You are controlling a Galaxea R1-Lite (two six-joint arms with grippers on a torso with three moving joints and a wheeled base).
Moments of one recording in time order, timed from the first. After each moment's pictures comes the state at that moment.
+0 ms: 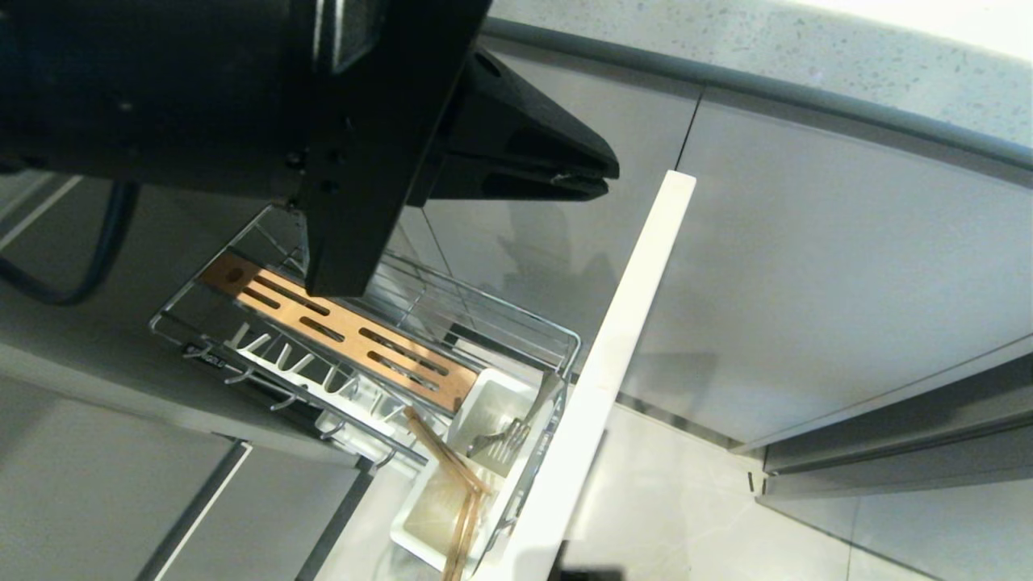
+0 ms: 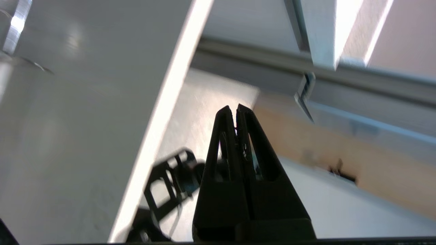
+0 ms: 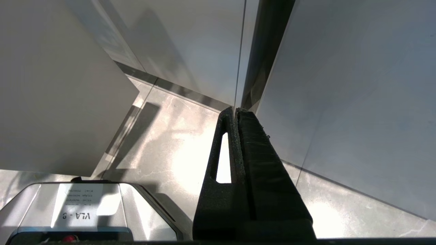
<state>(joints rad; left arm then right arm) -1.23 1.54 -1.91 0.69 0.24 -0.97 0.01 0.00 0.00 0.00 0.00 0.02</state>
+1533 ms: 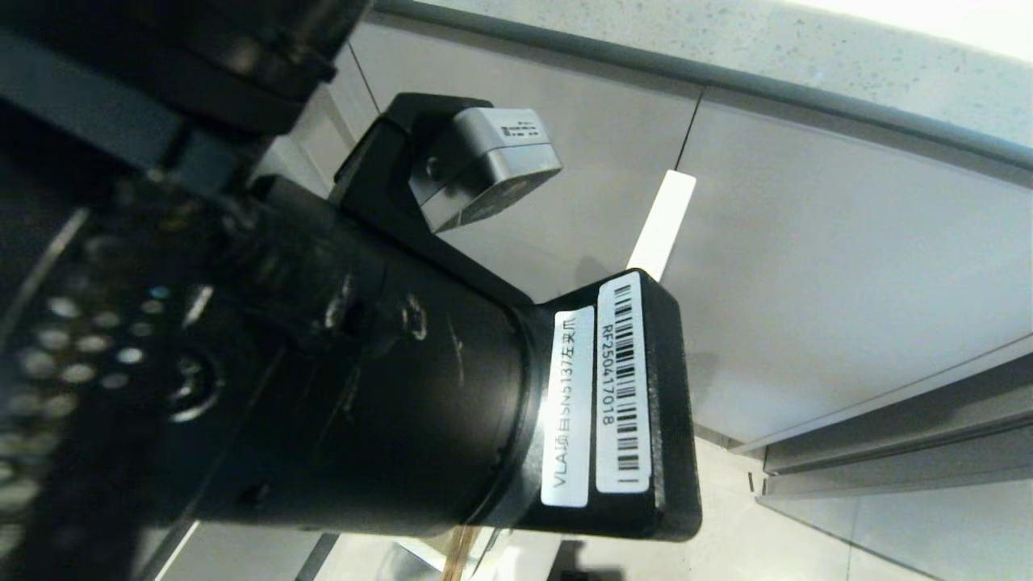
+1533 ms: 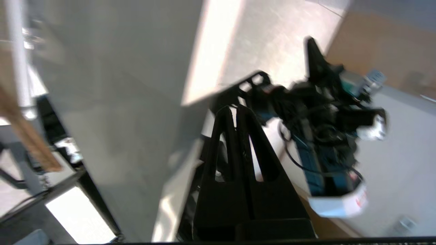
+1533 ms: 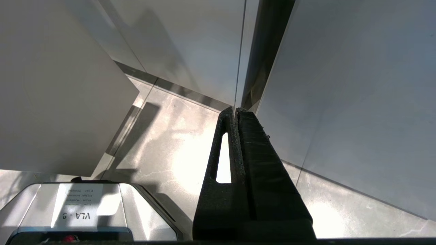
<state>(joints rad) -1.31 1.66 -1.91 0.98 0.16 -0.88 0.01 0.00 0.00 0.00 0.00 0.02</state>
